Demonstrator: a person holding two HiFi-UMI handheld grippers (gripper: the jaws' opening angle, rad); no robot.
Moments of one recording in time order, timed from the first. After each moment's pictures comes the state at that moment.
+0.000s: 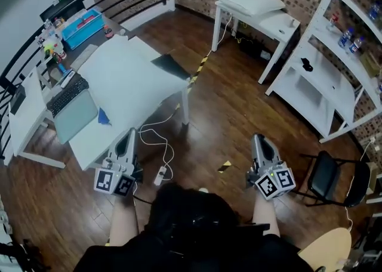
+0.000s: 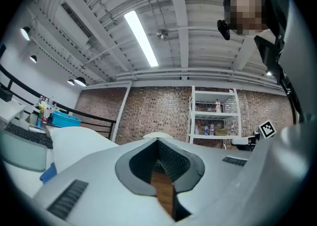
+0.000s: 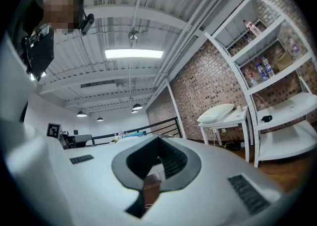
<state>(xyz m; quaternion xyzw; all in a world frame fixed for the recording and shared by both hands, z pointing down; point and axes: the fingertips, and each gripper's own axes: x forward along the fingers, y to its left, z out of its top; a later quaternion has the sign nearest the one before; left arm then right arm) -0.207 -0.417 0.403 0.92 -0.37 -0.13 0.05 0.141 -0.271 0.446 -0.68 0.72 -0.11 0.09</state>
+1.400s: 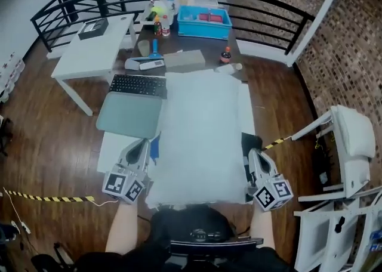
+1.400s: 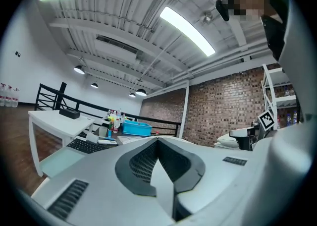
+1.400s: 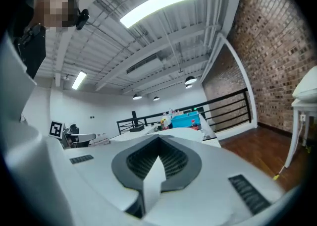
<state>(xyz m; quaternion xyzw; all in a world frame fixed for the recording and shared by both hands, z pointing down) -0.387 -0.657 0.442 0.72 -0.69 -0.09 0.06 -0.063 -0.774 0.463 -0.35 0.92 -0.15 -0.02</state>
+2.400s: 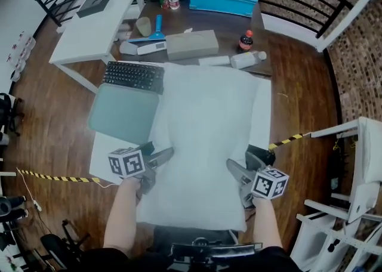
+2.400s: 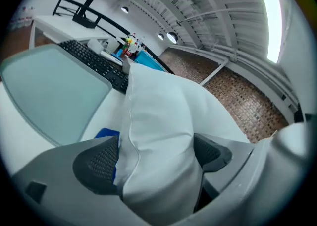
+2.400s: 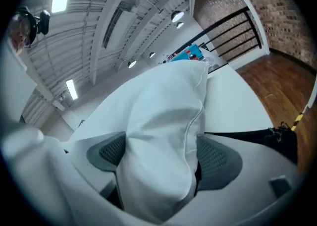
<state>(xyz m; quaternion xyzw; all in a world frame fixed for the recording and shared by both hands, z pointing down) -0.383 -0.792 0.633 0.65 -0.60 -0.07 0.47 -0.133 -0.871 0.635 -0.18 0.87 -0.41 -0.19</state>
